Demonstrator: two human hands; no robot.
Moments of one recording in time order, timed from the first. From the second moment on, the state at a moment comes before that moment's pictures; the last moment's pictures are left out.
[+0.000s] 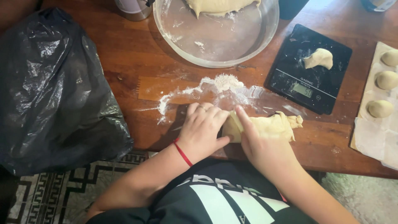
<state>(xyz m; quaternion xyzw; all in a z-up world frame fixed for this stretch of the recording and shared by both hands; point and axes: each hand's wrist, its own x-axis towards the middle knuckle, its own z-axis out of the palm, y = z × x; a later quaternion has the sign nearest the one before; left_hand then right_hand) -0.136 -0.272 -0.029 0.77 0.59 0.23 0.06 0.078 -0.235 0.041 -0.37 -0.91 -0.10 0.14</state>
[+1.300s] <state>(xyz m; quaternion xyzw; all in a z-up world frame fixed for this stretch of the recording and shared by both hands) -0.074 -0.238 0.016 0.82 0.55 0.16 -0.02 0.145 -0.228 0.023 -0.52 -0.85 0.00 0.06</state>
